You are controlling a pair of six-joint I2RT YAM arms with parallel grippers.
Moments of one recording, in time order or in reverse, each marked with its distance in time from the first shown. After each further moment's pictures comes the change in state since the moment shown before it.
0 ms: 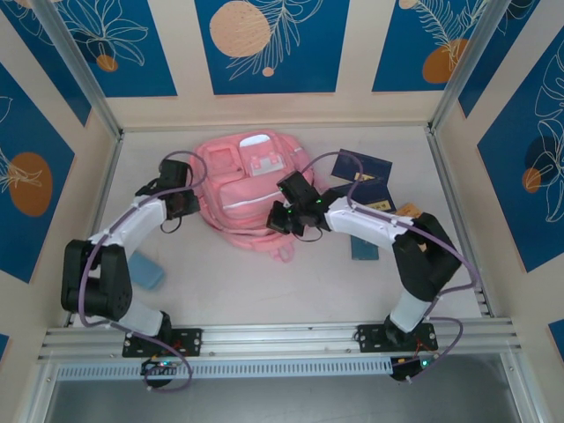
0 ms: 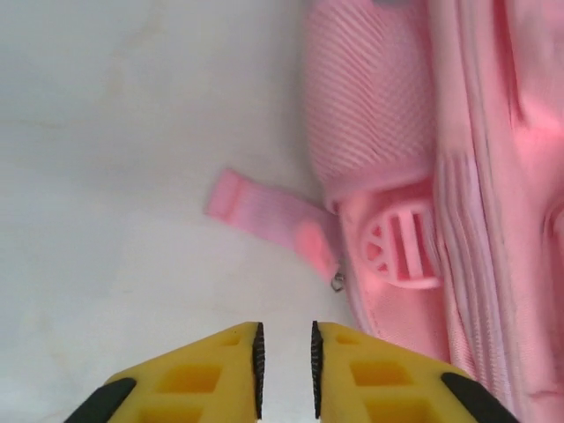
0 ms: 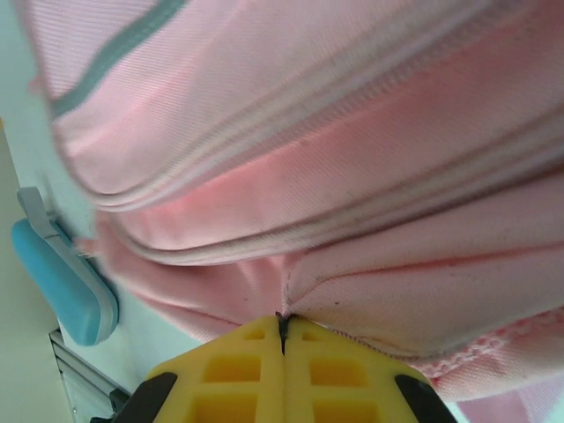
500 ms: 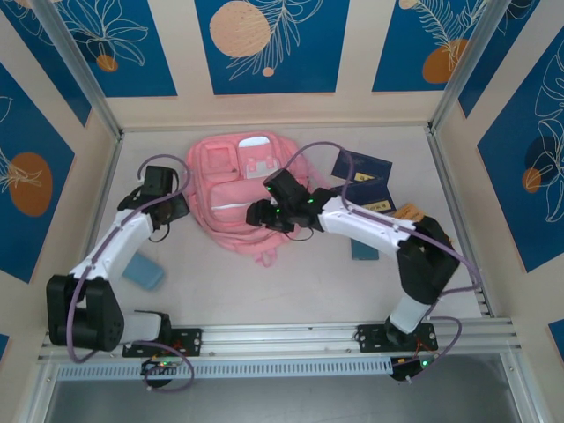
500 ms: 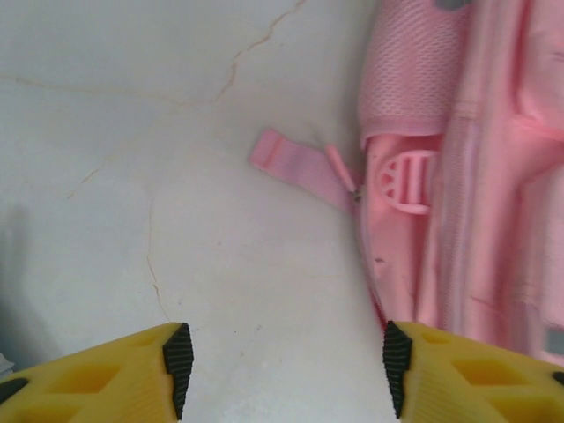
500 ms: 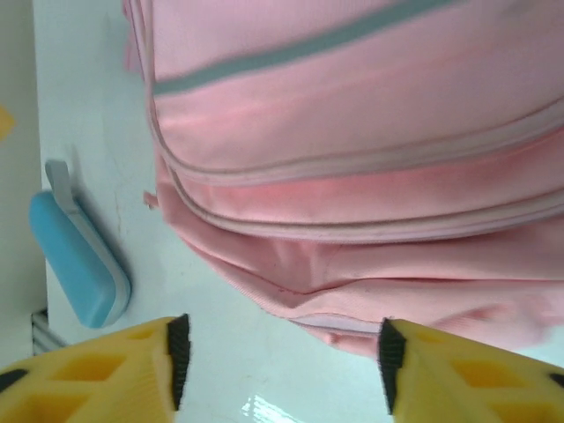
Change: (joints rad) left arm 0.034 -0.212 -0.051 -0.107 -0.021 -0.064; right arm 0.060 -0.069 0.085 -0.074 0.143 -0.101
